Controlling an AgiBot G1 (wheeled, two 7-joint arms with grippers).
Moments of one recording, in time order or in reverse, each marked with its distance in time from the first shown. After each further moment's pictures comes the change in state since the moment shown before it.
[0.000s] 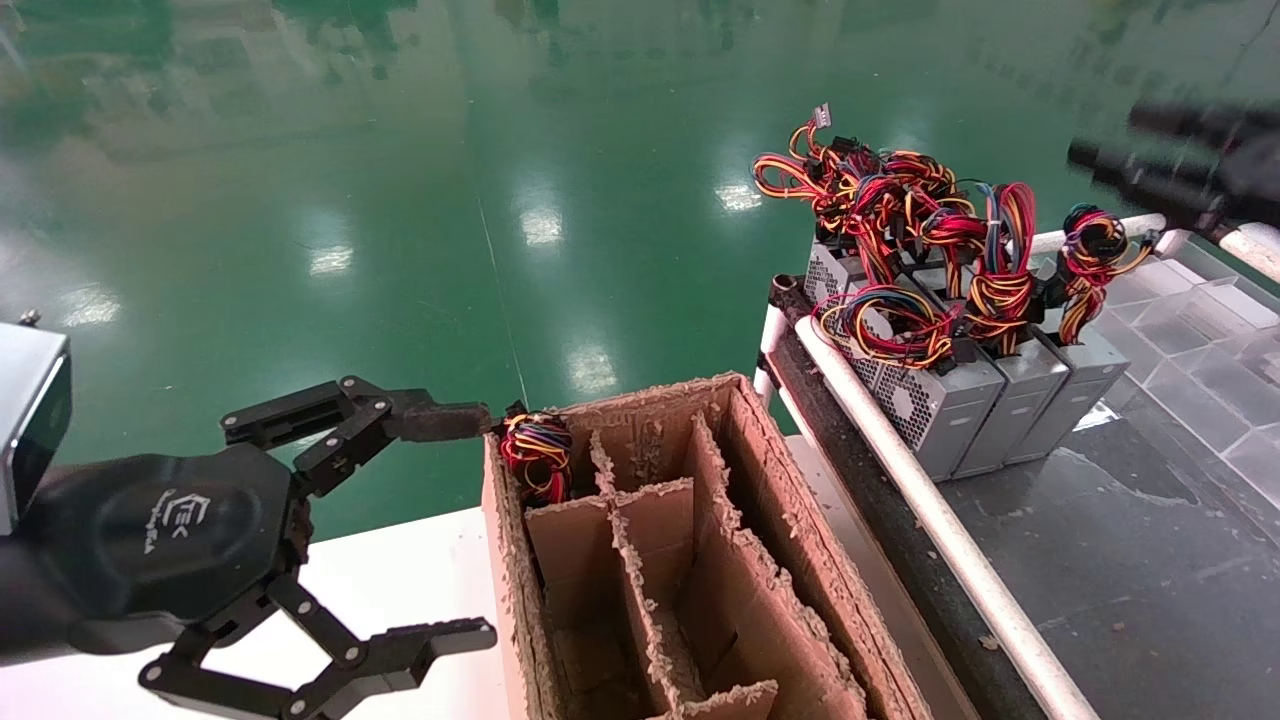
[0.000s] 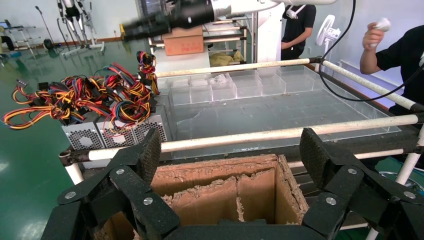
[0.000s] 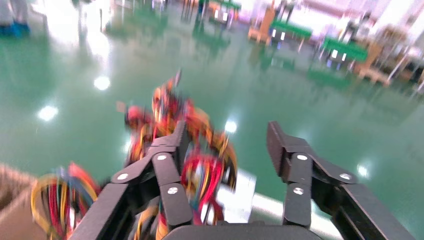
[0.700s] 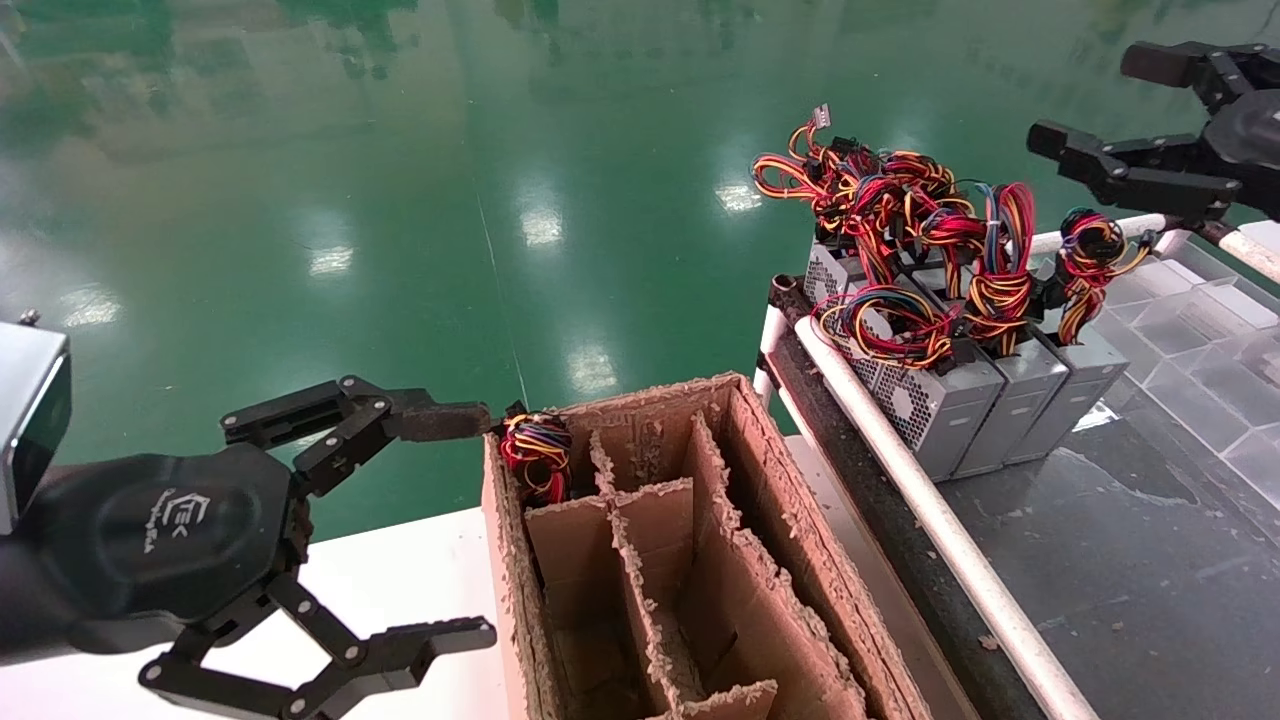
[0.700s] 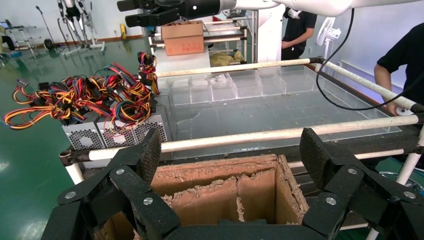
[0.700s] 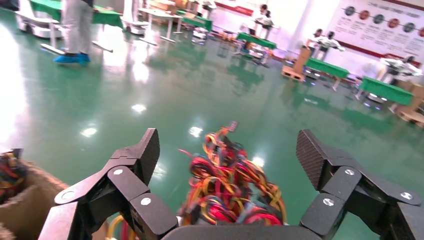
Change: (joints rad) left arm 0.000 0.000 0.000 0.001 0.000 0.000 0.000; right arm -0.169 0.043 0.052 0.304 0.126 -0.075 0.111
